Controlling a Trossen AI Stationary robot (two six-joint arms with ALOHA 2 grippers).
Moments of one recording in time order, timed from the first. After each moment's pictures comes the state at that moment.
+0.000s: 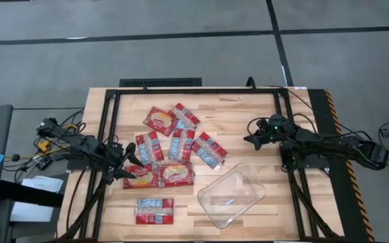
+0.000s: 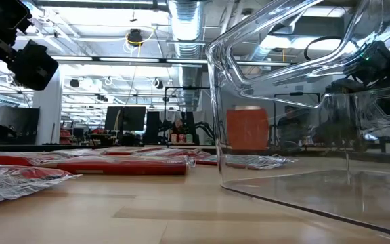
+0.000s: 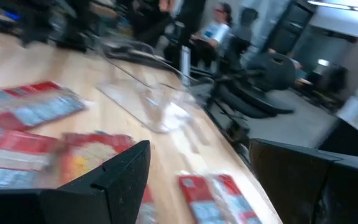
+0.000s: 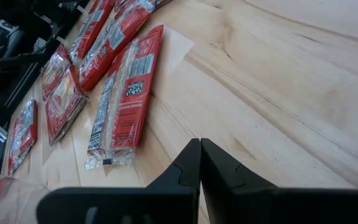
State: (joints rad) left arm -0.44 0.02 0.02 0.00 -0.10 -0.35; right arm -0.58 0.73 0.01 0.16 -0.36 0.56
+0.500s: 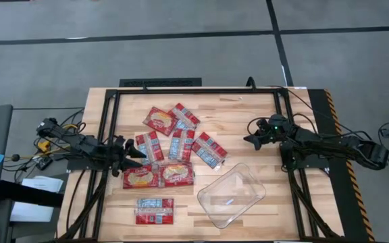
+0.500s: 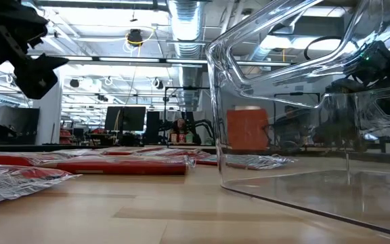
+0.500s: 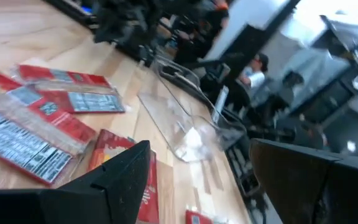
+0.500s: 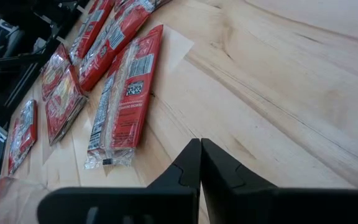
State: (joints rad) left arm -0.44 0.01 0.02 0.03 -0.33 -0.65; right arm -0.58 0.73 0.01 0.16 -0.36 0.56
